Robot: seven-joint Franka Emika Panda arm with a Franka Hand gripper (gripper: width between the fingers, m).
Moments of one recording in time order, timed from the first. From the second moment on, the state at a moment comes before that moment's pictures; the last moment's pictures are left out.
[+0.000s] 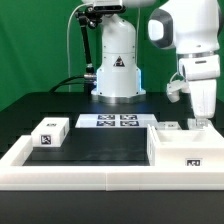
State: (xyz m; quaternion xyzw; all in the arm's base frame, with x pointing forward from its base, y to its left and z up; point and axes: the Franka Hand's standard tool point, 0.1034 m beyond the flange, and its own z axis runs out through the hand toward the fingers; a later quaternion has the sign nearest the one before) arm 0.415 0.158 0.026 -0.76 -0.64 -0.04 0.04
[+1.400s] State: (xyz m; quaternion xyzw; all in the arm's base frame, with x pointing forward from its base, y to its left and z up) arm 0.440 0.117 0.046 -0.73 -0.68 -0.03 0.03
